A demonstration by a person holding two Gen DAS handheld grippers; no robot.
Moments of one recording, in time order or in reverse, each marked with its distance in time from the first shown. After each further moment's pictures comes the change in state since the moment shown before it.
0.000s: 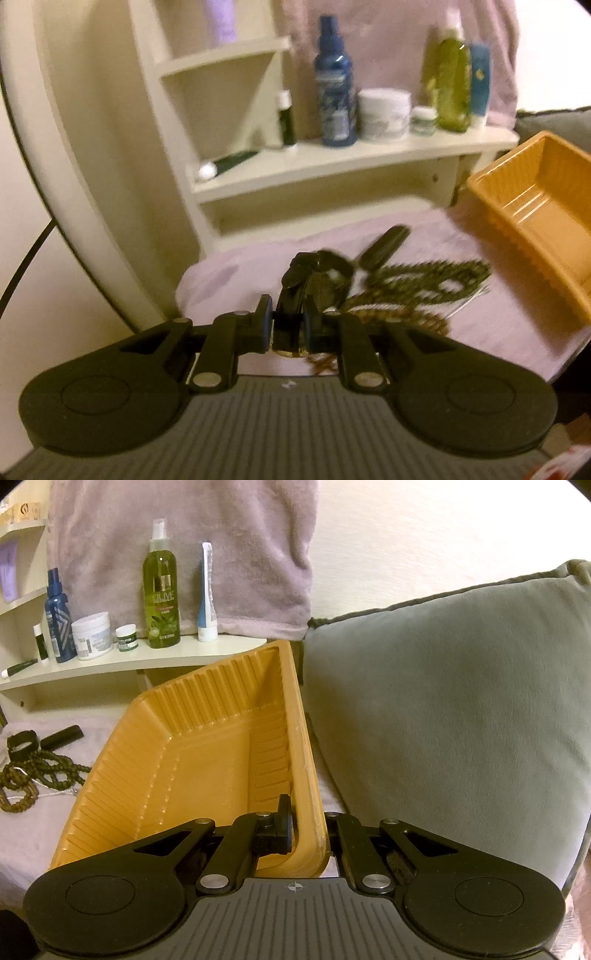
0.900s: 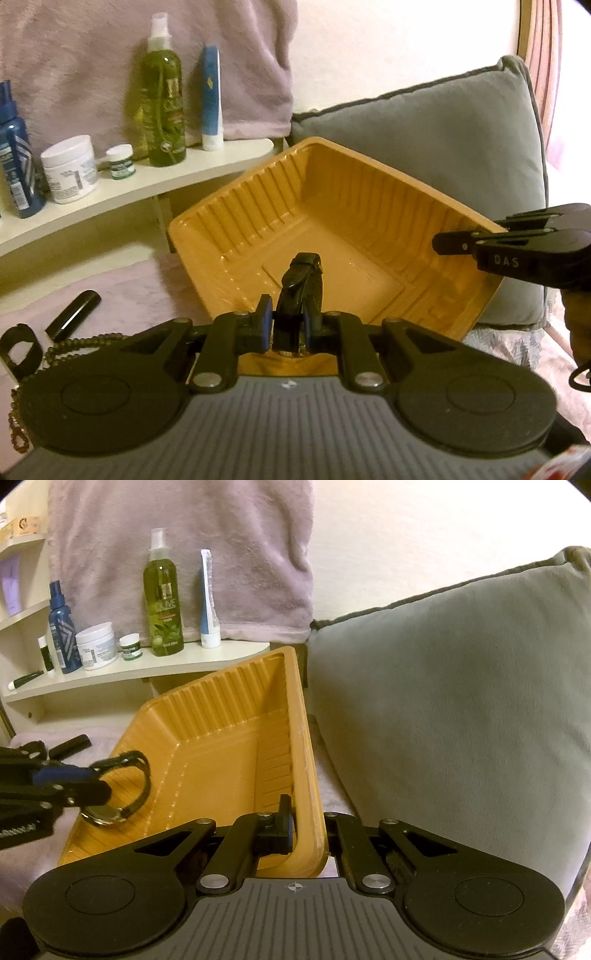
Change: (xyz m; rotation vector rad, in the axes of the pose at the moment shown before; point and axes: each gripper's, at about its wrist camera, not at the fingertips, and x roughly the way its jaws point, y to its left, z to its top) left arm 0.003 -0.216 0.030 0.144 -0.042 -0.455; right arm -0.003 -0.005 -0.003 0.035 -0.011 0.033
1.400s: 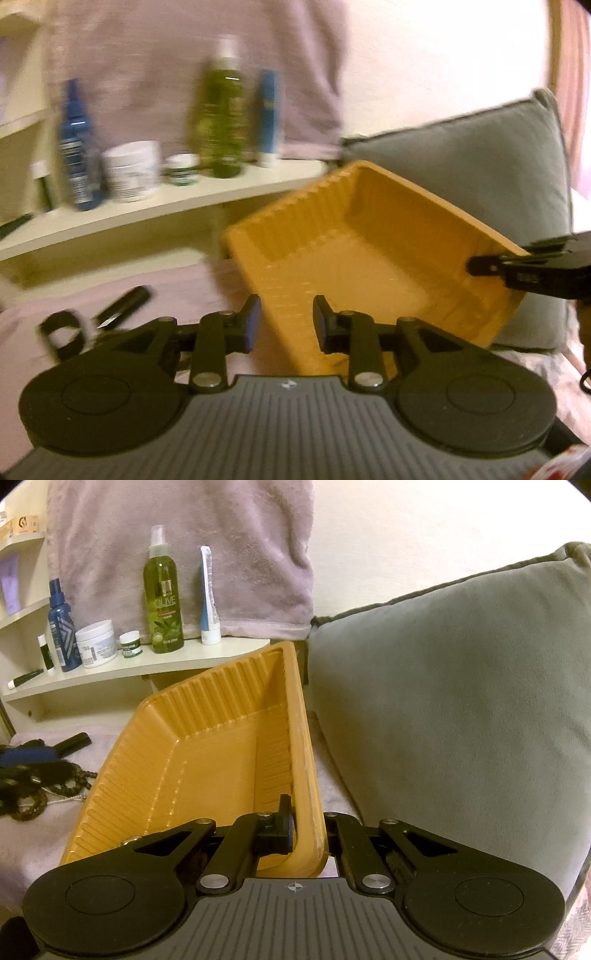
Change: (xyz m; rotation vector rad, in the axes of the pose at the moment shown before) left arm -0.035 0.028 -0.011 -0.086 -0.085 0.138; right arm 0.002 0.000 -0.001 0.002 0.005 0.004
